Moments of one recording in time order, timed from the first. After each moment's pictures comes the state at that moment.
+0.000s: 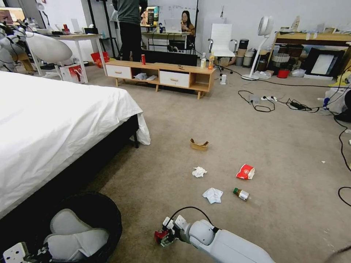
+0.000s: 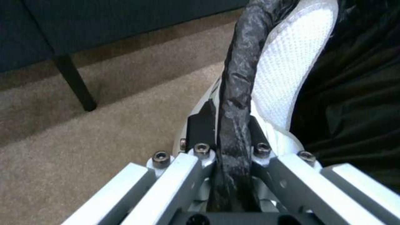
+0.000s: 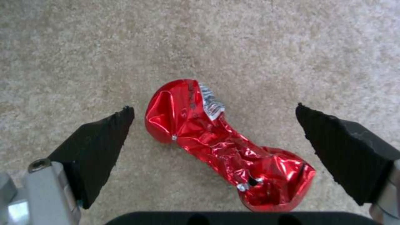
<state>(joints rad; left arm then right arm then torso) 1.73 -1.59 -1.07 -2.34 -0.66 0.74 -0.31 -0.58 1.24 -0.65 1.15 0.42 -0.37 -0.18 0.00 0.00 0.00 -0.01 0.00</state>
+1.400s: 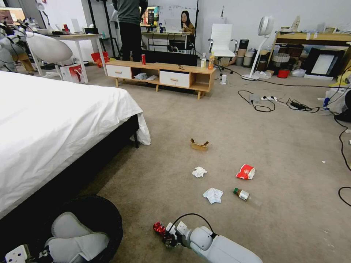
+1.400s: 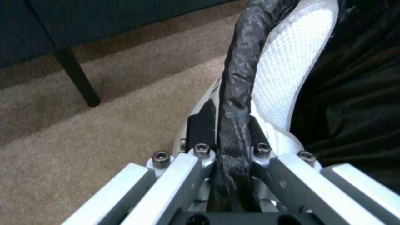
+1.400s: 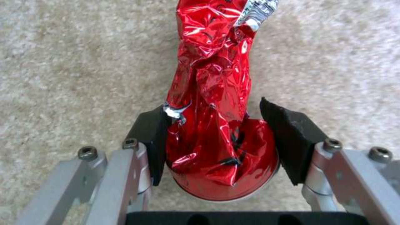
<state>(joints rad) 1.74 -1.59 -1.06 -2.33 -0.64 0.74 -0.30 -0.62 1.31 -0.61 0.96 0.35 -0.28 -0.19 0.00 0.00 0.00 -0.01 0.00</state>
